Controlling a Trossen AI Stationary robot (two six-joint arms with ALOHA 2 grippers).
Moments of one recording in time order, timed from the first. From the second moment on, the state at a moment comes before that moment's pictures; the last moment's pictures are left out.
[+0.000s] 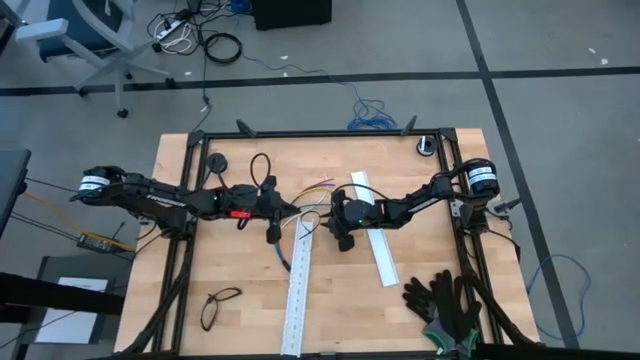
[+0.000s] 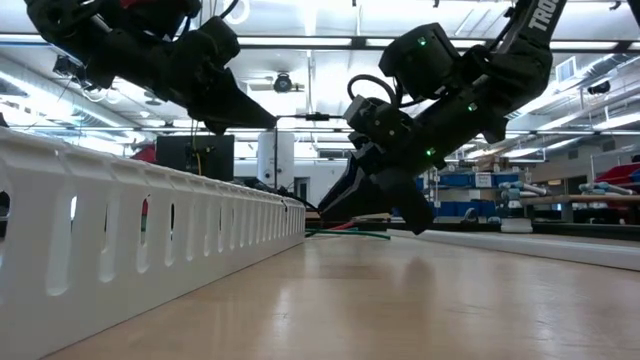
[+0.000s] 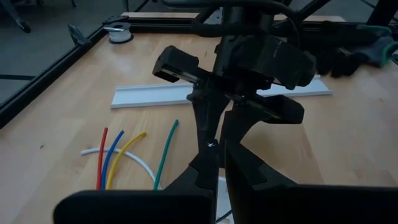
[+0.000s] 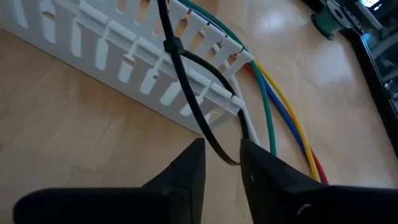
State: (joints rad) left arm 0.02 1.24 0.48 0.41 -0.10 -0.04; right arm 0.04 1.88 0.79 0.59 0.21 -0.50
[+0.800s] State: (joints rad) left arm 0.02 1.24 0.48 0.37 -0.10 -0.06; right arm 0.04 1.88 0.79 0.62 0.20 -0.41
